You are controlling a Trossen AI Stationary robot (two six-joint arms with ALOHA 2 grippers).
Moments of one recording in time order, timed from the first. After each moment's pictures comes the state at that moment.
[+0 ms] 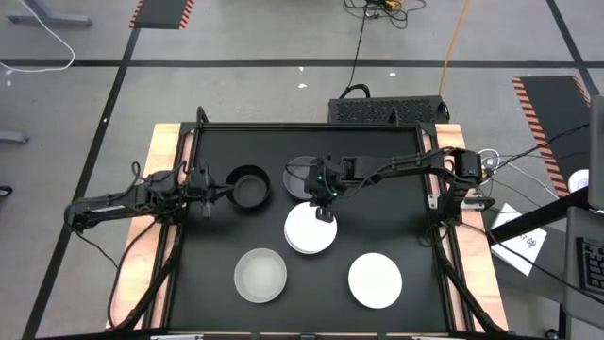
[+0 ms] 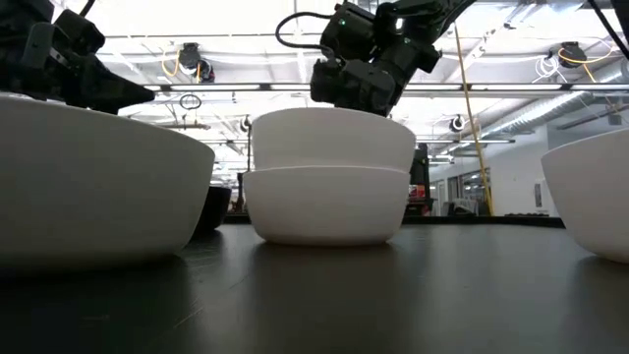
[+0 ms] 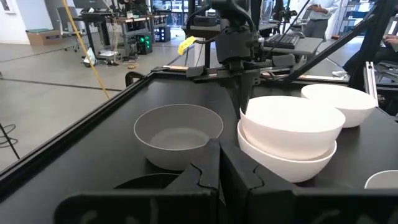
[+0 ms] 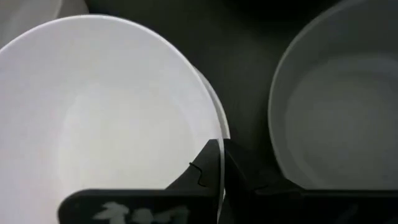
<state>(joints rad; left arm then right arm) 0.16 0.05 0.12 -0.18 0.00 -0.01 -0.14 1.80 1.21 -0.41 -0.26 0.05</state>
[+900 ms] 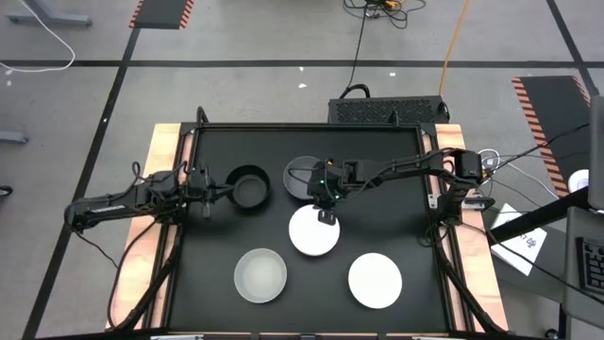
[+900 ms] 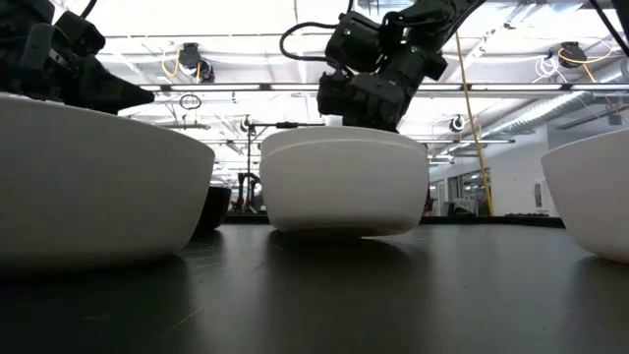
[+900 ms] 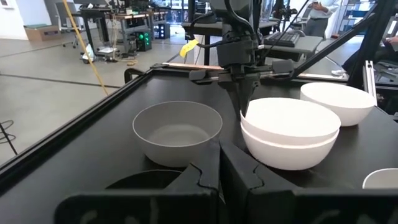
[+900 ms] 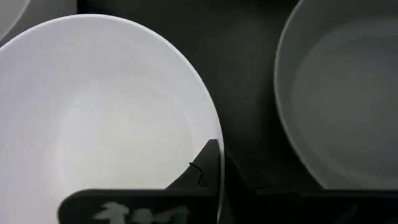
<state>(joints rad) 0.16 0.05 0.12 -0.19 0.00 -0.02 -0.14 1.79 1.15 -0.38 -0.24 0.07</state>
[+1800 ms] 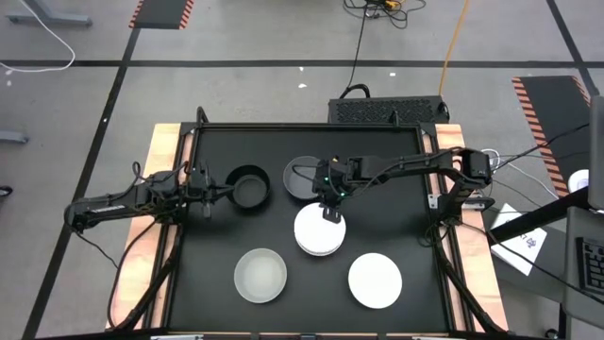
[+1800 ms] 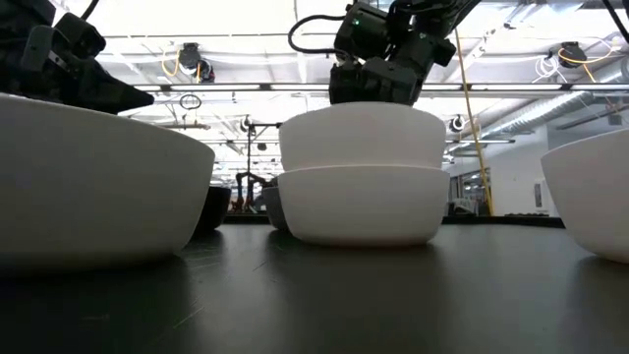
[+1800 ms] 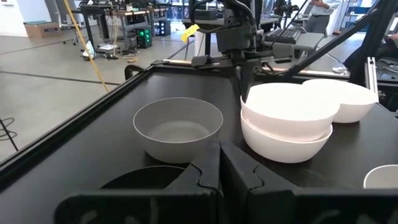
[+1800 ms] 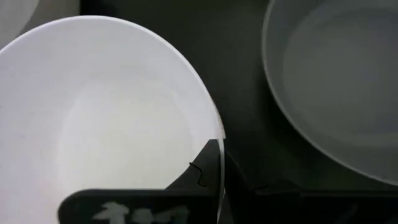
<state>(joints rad) 0.16 0.05 0.12 -0.21 0.00 -0.02 -0.14 1.73 1.16 -0.49 -0.23 0.12</state>
